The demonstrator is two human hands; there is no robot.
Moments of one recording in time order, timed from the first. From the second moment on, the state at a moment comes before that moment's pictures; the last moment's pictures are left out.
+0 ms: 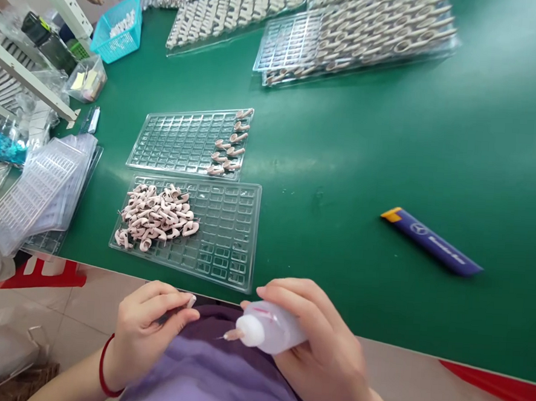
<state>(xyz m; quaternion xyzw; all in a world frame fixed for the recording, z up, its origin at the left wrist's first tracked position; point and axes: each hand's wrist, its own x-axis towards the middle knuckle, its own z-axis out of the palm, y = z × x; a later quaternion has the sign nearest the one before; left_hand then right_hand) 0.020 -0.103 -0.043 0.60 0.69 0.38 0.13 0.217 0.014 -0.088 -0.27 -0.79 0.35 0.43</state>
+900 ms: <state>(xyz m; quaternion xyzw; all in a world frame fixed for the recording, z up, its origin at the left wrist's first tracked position) -0.088 0.194 -0.030 0.70 0.69 0.16 0.12 0.216 0.044 -0.099 -0.43 -0.72 0.34 0.42</state>
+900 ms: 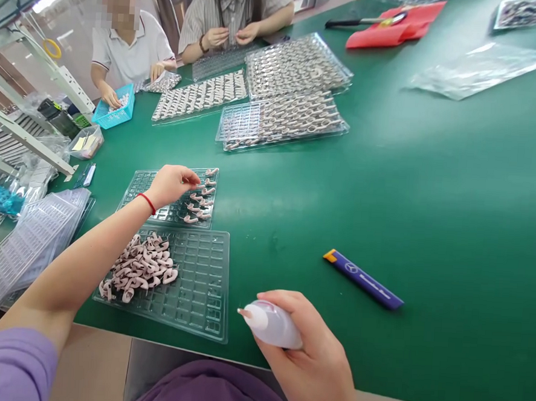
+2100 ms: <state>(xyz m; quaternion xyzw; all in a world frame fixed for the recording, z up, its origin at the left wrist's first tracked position) -0.083 0.036 0.011 0.64 0.70 0.20 0.25 0.209 0.040 -0.089 -0.47 -0.68 0.36 0.44</state>
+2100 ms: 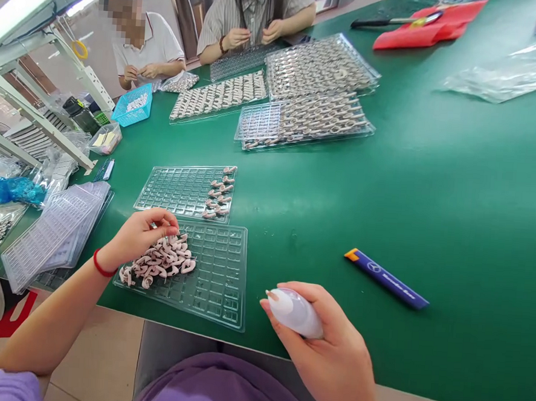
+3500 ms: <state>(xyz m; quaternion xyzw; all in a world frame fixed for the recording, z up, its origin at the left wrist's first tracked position) -0.001 -0.105 -0.060 0.70 0.66 0.27 -0.03 0.221 -0.014 -0.095 -0.29 -0.80 0.38 0.36</state>
